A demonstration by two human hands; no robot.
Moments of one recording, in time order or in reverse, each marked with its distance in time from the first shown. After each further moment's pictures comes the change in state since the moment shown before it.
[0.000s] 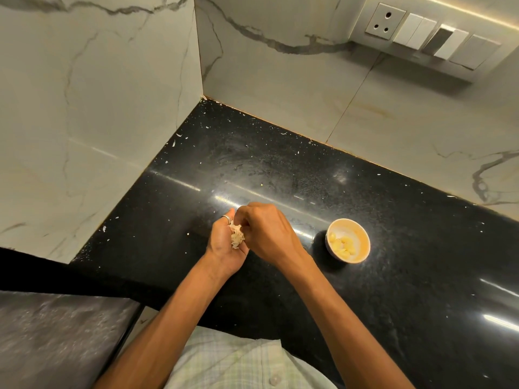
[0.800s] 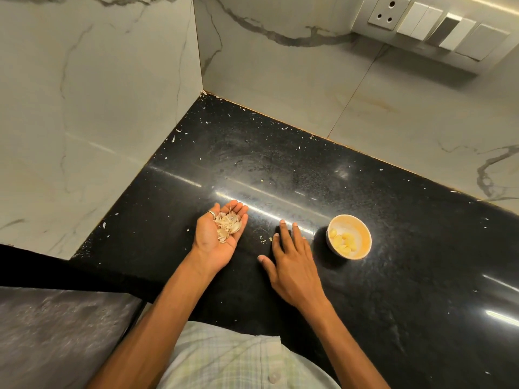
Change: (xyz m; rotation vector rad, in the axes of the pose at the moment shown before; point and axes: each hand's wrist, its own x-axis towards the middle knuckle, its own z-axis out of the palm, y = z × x) left_hand -0.009 0.021 -0.005 -0.260 0.004 -0.001; right_hand -0.076 0.078 0.069 -0.274 -0.031 0.203
